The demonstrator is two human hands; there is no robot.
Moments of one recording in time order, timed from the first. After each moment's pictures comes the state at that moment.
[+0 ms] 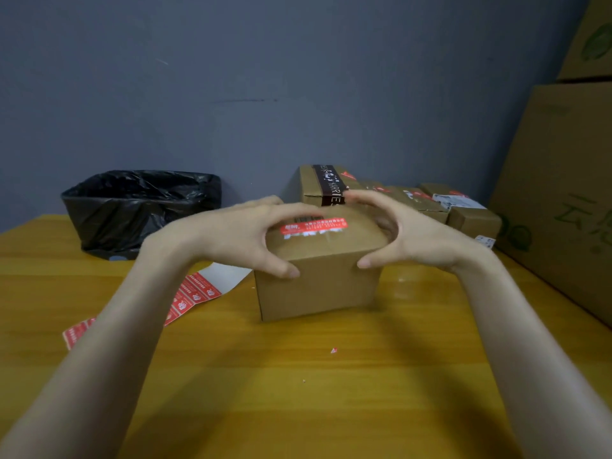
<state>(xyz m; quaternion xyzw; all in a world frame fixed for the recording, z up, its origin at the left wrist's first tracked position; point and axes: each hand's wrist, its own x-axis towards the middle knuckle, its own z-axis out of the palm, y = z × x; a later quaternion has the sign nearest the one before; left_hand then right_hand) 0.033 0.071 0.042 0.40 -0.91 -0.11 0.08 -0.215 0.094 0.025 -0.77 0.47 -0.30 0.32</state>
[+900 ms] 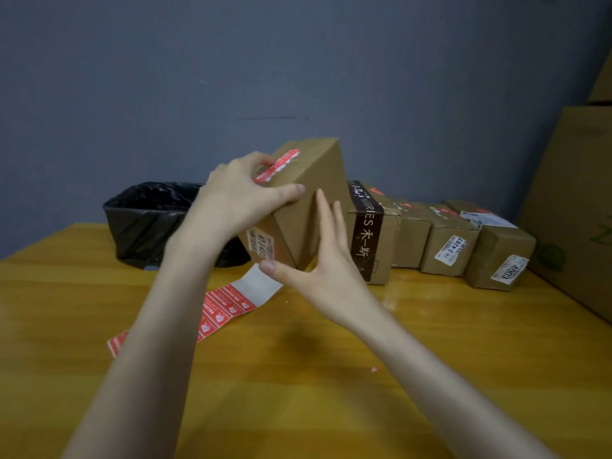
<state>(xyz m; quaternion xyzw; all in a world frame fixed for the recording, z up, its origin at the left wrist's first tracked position) 0.069 0.065 0.066 0.57 -0.69 -0.13 0.41 -0.067 0.102 -0.011 -0.71 0.49 -0.45 0.23</state>
